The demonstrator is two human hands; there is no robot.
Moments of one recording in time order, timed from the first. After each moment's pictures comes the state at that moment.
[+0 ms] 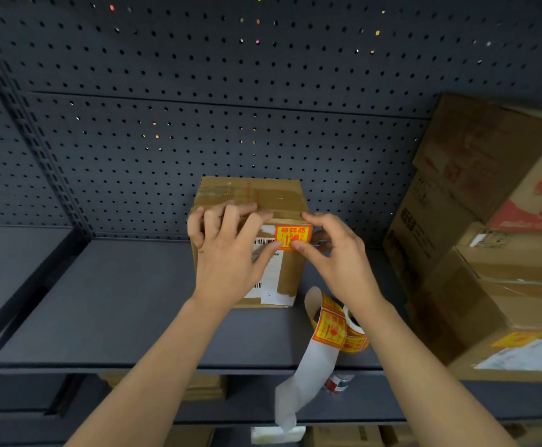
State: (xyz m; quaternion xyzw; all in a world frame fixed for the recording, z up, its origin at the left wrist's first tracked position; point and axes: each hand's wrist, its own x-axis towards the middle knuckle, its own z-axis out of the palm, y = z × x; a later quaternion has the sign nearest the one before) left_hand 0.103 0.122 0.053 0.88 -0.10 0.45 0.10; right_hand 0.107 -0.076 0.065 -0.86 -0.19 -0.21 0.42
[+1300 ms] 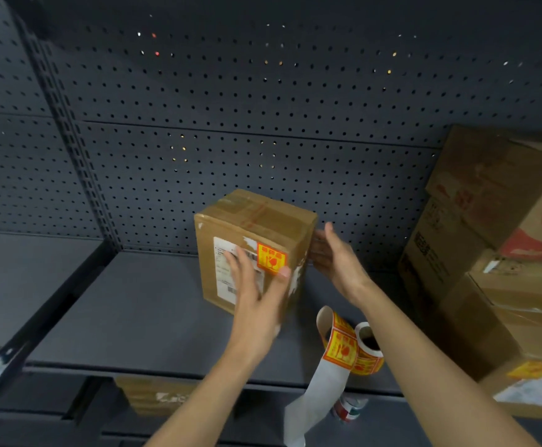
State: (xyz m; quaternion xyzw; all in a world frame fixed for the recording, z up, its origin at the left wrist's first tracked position) left_hand 0.034 0.086 0.063 0.72 0.04 0.10 0.68; right_hand 0.145 -0.057 0.073 -0.72 -0.02 0.06 0.69
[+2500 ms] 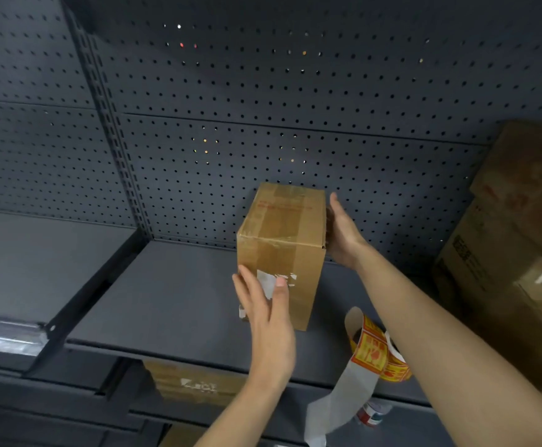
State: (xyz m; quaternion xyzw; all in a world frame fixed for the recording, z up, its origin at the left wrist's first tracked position) left_hand 0.009 0.084 0.056 0.67 0.15 0.14 0.71; right_hand 0.219 -0.011 0.071 -0.71 0.00 0.13 0.70
